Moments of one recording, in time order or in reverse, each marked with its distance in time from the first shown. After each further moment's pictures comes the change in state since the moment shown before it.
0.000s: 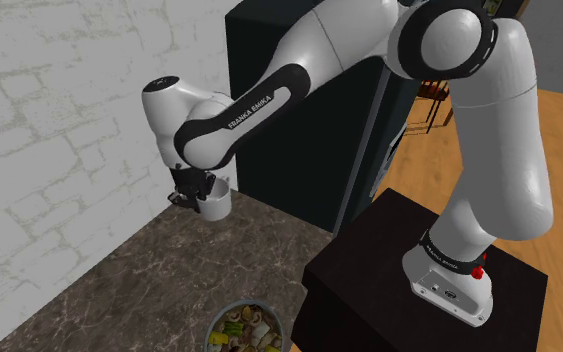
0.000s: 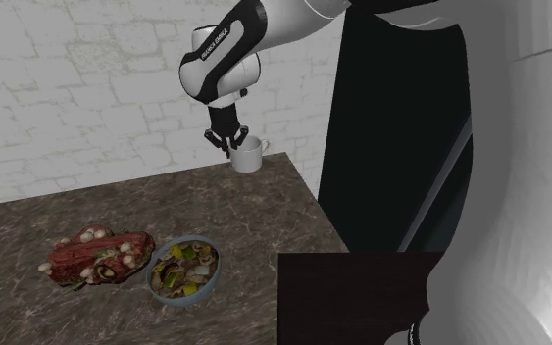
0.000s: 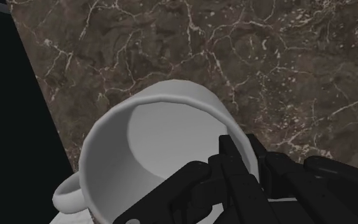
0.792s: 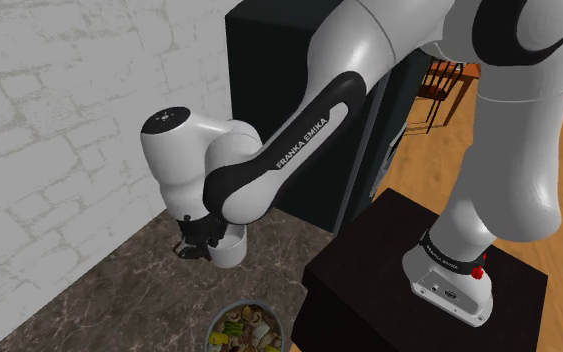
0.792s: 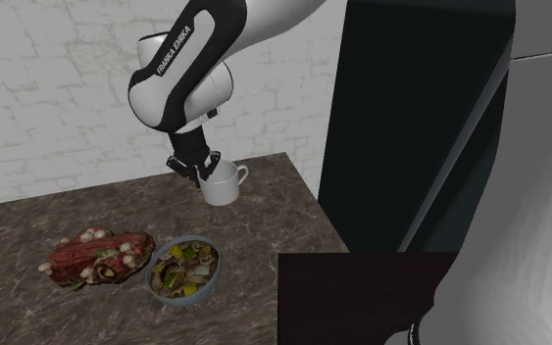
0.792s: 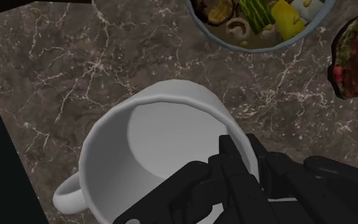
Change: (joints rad) arm 0.111 -0.189 0.087 -0.295 0.033 0.099 0.223
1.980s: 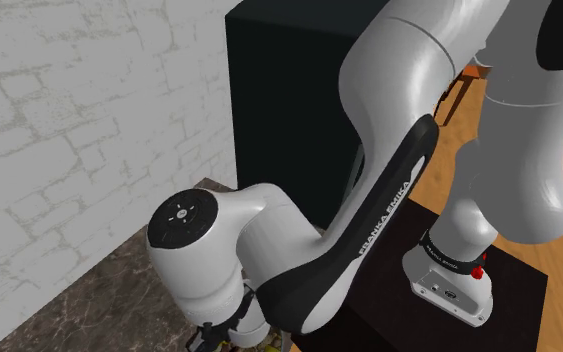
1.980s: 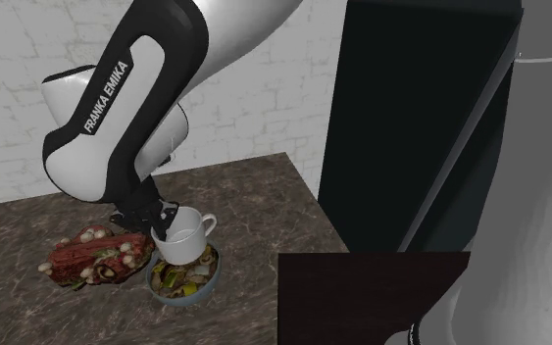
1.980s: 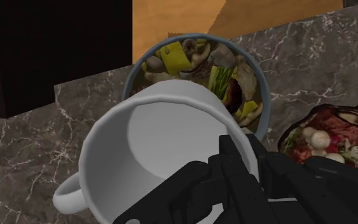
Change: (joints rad) arm 0.186 -0.034 0.085 -0.129 -0.015 0.077 0.301
